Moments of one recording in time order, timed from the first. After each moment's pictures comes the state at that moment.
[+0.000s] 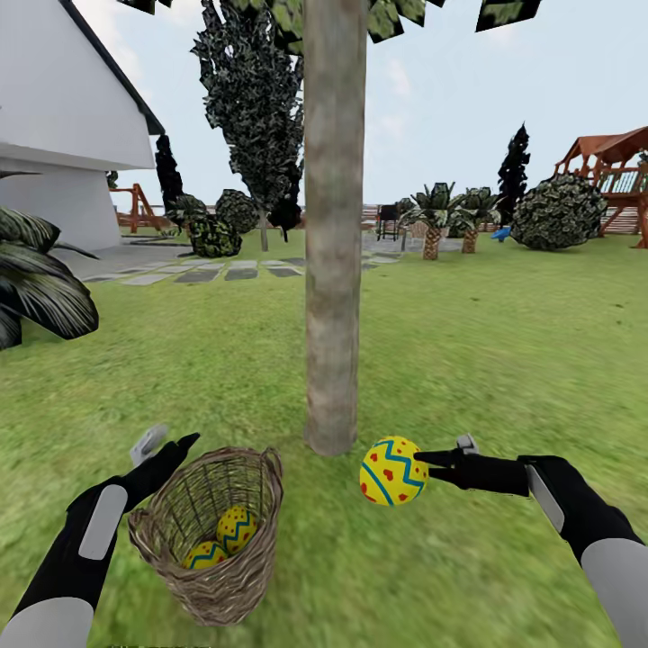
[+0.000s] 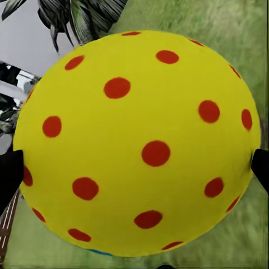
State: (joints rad) left arm -0.51 0.10 0.36 -1.02 0.68 0.55 -0.09; right arm -0.71 -0.32 -0.01 -0.68 -0.26 0.88 1.25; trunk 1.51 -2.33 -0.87
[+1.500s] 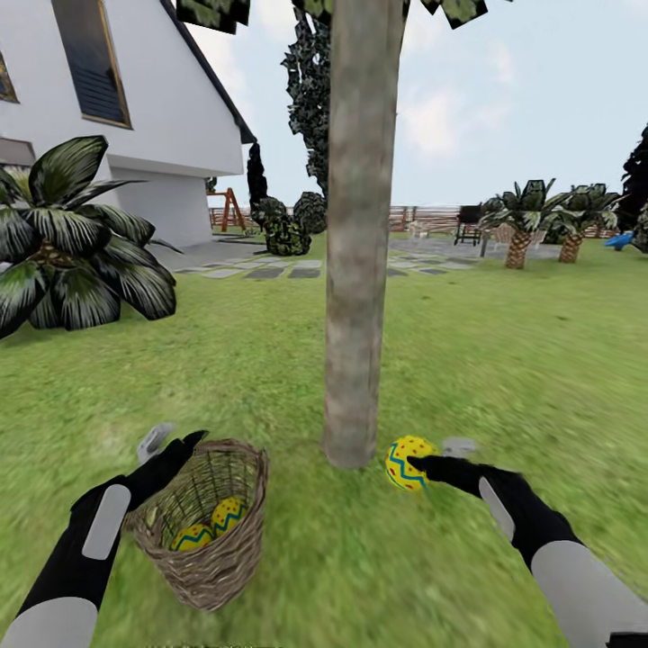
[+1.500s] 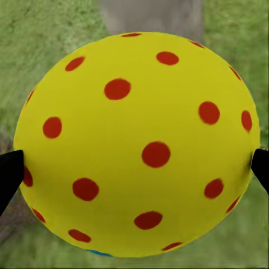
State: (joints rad) left arm -0.51 0.08 0.36 -1.02 0.68 0.57 -0.16; right arm -0.71 -0.17 0.02 -0.61 -0.21 0.36 0.40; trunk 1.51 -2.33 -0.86
